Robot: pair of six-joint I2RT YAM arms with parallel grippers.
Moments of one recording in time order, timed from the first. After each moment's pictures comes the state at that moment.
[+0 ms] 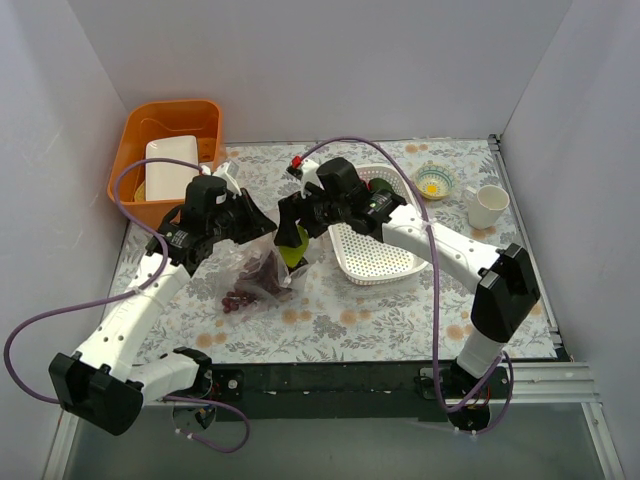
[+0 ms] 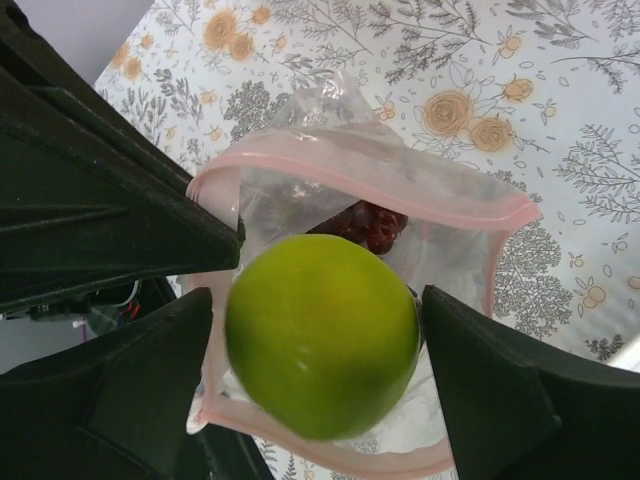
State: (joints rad) left arm -0.40 1.11 1.10 -0.56 0.21 -0.71; right arm 0.85 1.70 1.50 -0.37 -0.36 0.30
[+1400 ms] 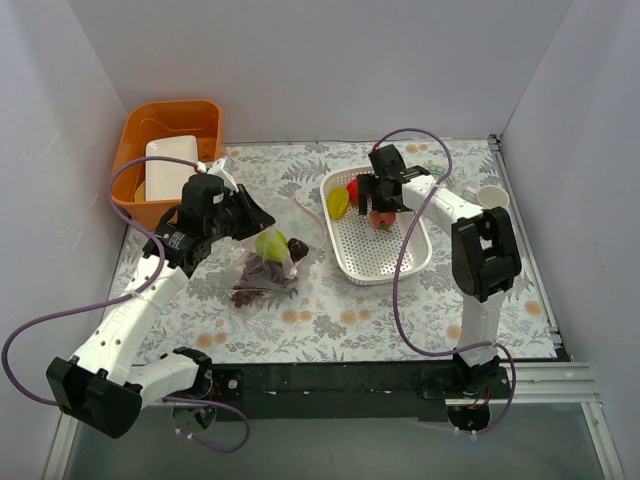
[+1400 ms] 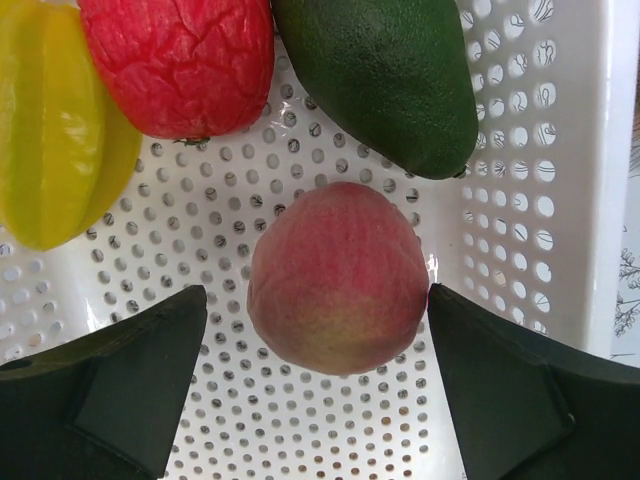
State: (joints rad) left arm -0.40 1.09 1.11 -0.54 0.16 -0.71; right arm 0.44 1.96 1.53 -0.56 0.18 0.28
